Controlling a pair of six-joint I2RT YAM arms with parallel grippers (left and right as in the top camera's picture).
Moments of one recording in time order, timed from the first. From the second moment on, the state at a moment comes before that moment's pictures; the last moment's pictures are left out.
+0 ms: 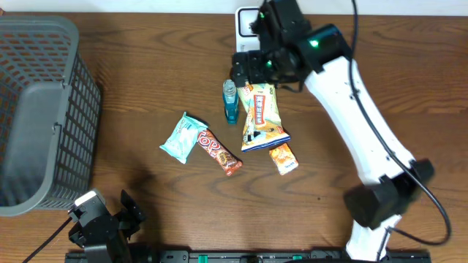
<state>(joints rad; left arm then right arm) 0.07 0.01 0.45 -1.11 -0.35 -0.33 0.50 1.99 2.15 -1.23 -0.18 0.37</state>
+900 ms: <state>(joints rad) 0.07 0.01 0.45 -1.11 -0.35 -0.33 0.62 2.24 2.24 -1.04 -0.06 0.59</state>
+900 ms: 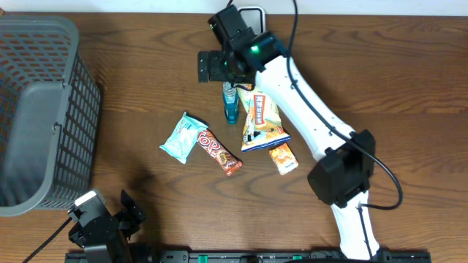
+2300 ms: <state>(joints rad) 0.07 0.01 0.45 -1.11 -0.35 -0.33 0.60 2.35 2.25 -1.23 -0.18 0.27</state>
